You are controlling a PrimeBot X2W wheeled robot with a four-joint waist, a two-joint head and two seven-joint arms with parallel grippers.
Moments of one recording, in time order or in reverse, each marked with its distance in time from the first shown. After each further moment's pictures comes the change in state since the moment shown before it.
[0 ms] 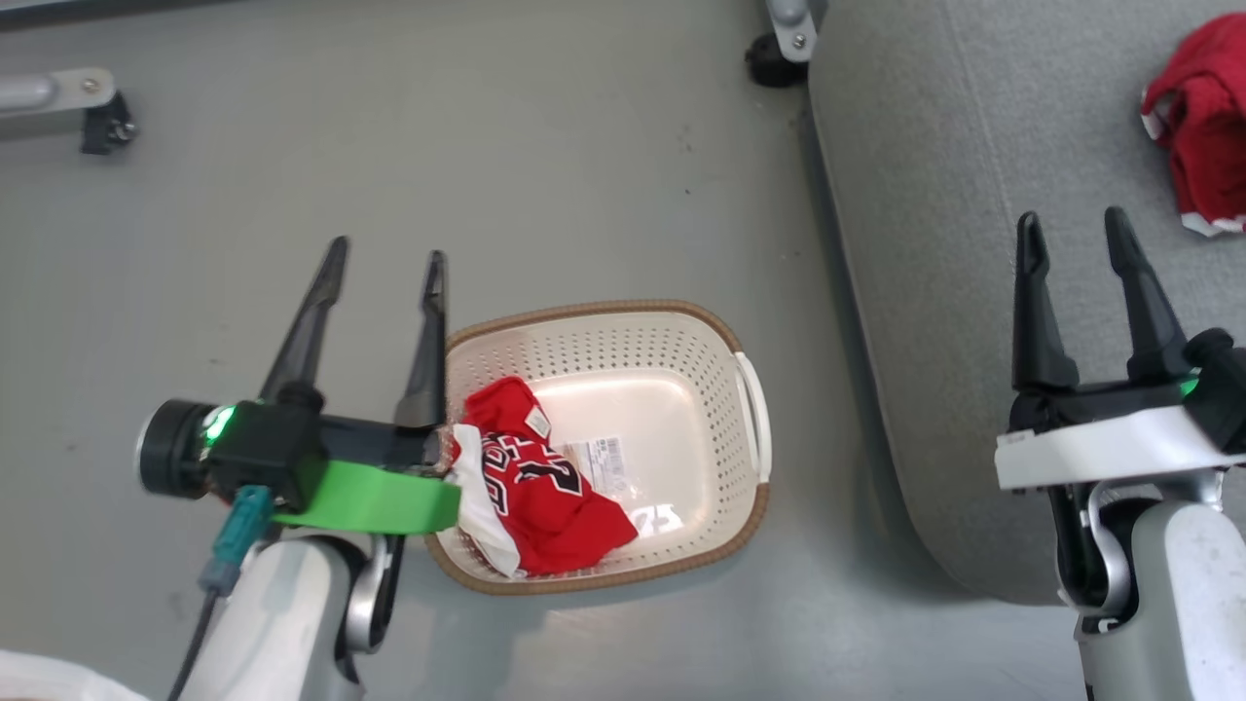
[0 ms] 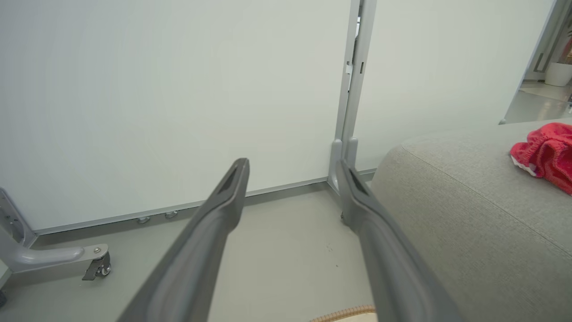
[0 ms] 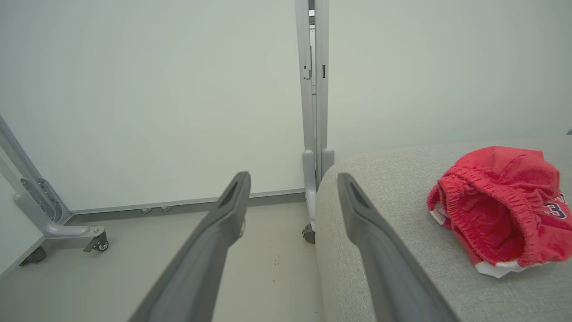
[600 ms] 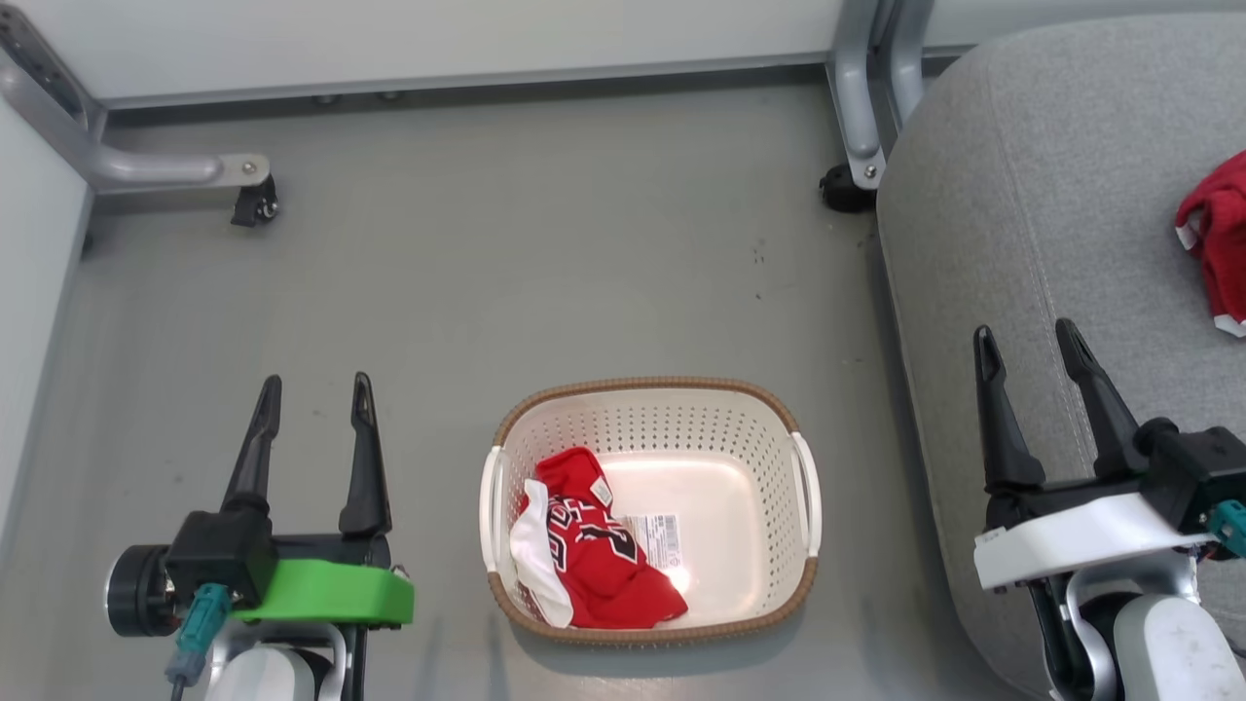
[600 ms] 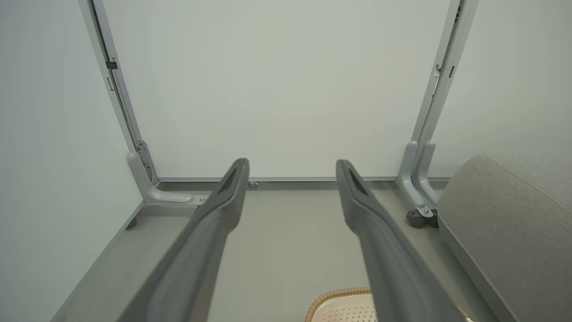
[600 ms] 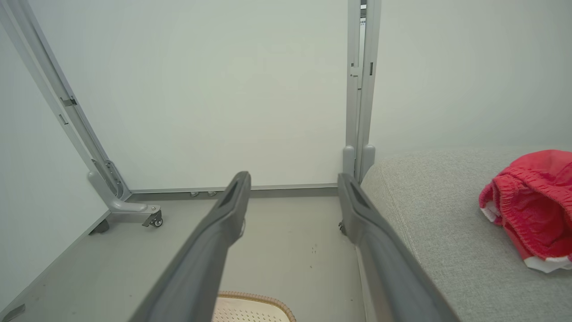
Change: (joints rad) left arm 0.213 -0.078 0.203 0.031 0.034 -0.037 0.000; right arm 0.173 0.015 0.033 -0.065 -0.023 0.000 0.072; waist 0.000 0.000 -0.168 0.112
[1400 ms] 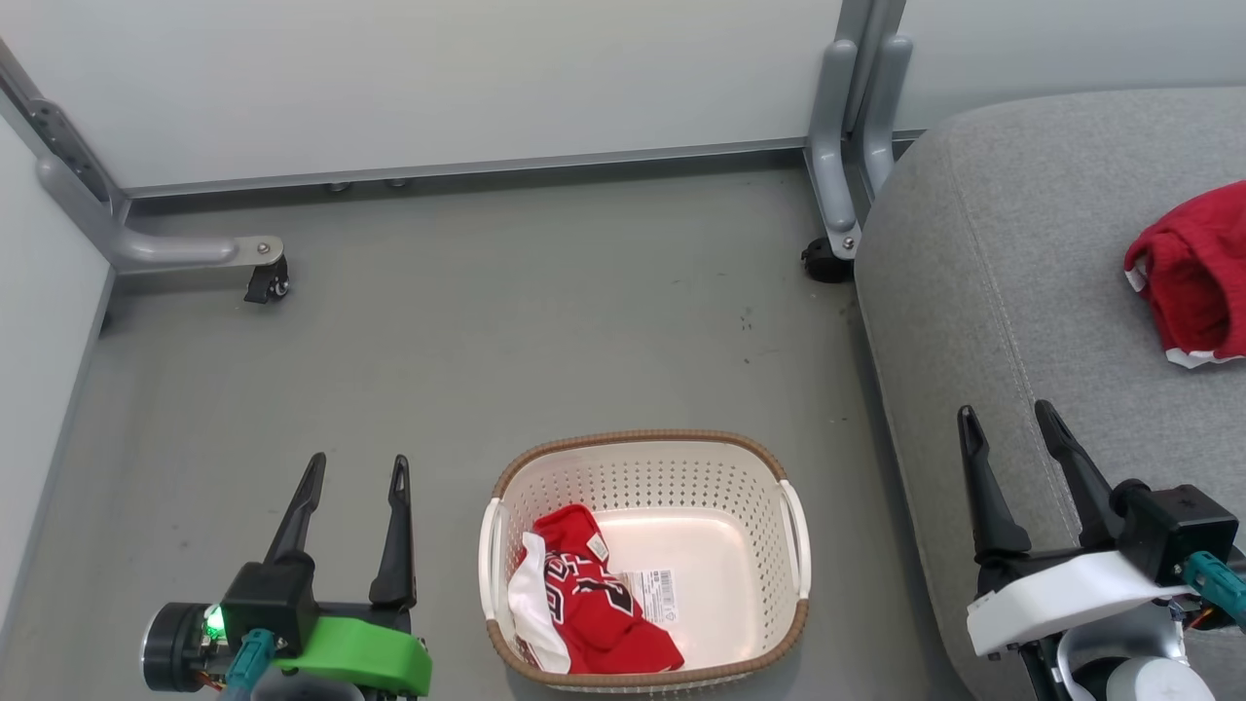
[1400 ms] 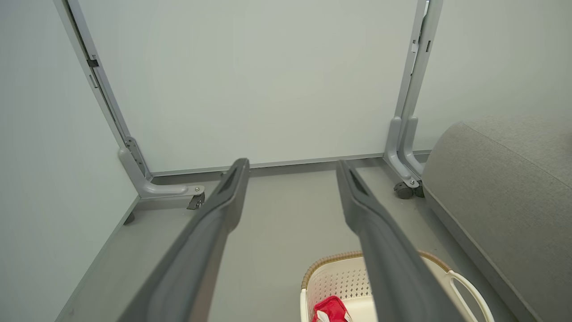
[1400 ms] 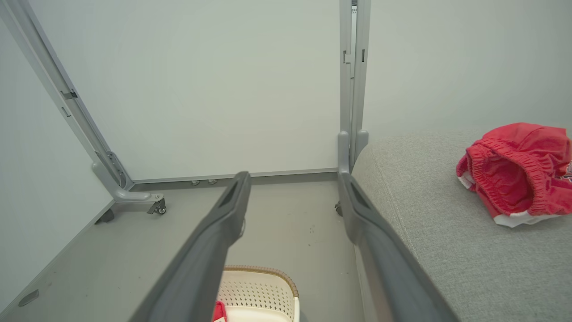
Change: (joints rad) left arm 0.078 -0.018 0.002 0.090 0.080 -0.063 0.000; right arm 0.110 0.011 0.007 0.012 0.007 0.000 0.037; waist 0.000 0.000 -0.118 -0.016
